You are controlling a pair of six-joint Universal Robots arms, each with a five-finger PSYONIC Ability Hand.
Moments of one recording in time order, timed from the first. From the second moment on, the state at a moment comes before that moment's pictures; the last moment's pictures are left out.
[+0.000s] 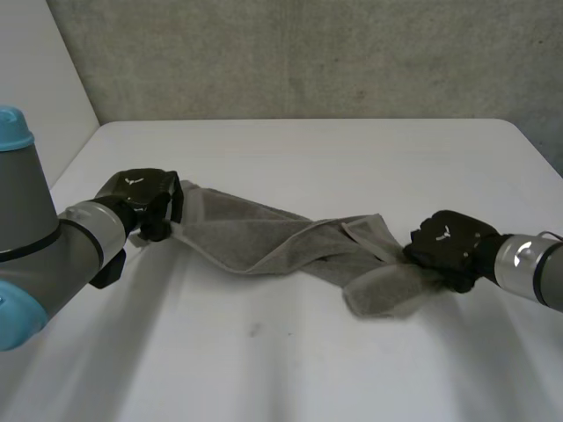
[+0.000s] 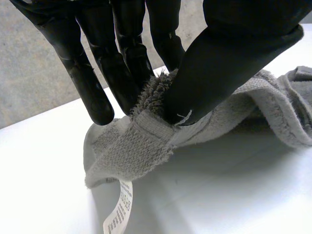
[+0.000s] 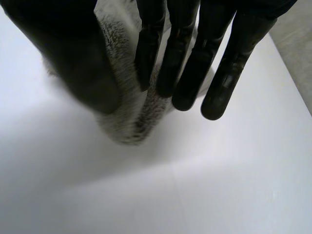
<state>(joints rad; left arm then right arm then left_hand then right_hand) 4.37 -1.84 -1.52 3.00 -1.51 3.24 1.67 -1.21 1.57 0.37 1.06 2.02 1.18 1.22 1.22 1.22 1.02 0.81 0.81 0.83 0.83 0.64</state>
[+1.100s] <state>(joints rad) 4.36 -1.56 -1.66 3.01 -1.46 3.24 2.00 -0.46 0.43 0.55 1.14 3.05 1.18 1.22 1.22 1.22 1.02 0.52 0.52 0.52 0.52 0.34</state>
